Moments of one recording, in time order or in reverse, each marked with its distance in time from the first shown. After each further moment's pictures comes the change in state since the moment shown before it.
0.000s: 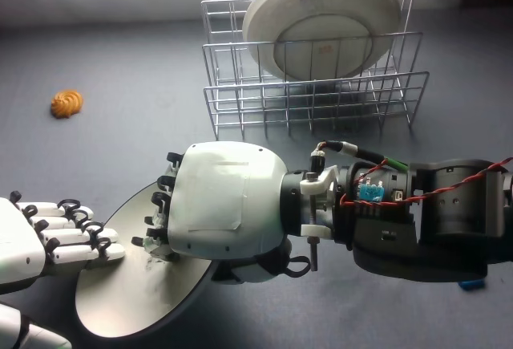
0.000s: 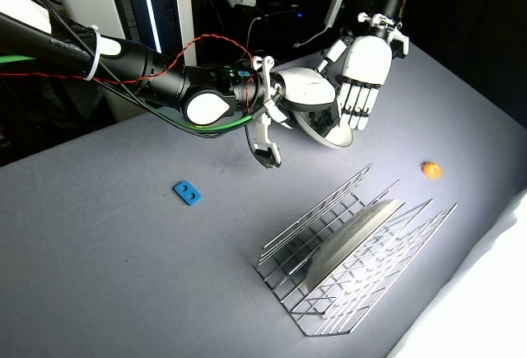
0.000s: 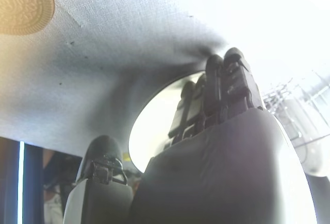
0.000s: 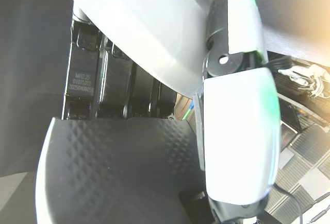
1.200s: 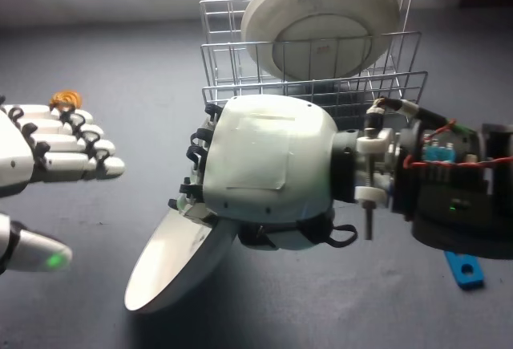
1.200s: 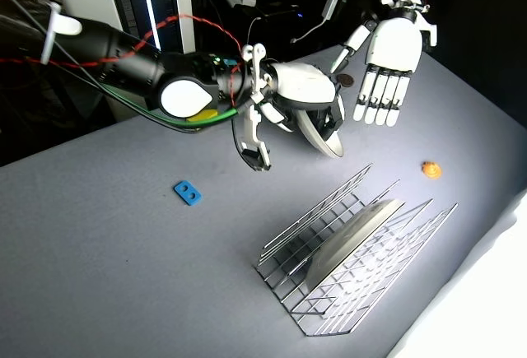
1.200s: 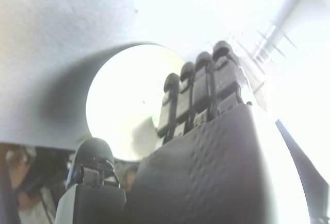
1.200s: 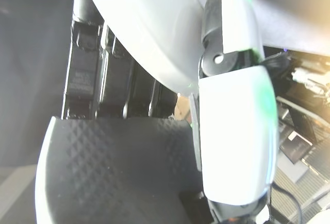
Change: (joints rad) left arm -0.233 0.084 0.039 0.016 -0.071 0.002; right arm 0.069 0.189 -0.158 -0.005 -0.034 0.015
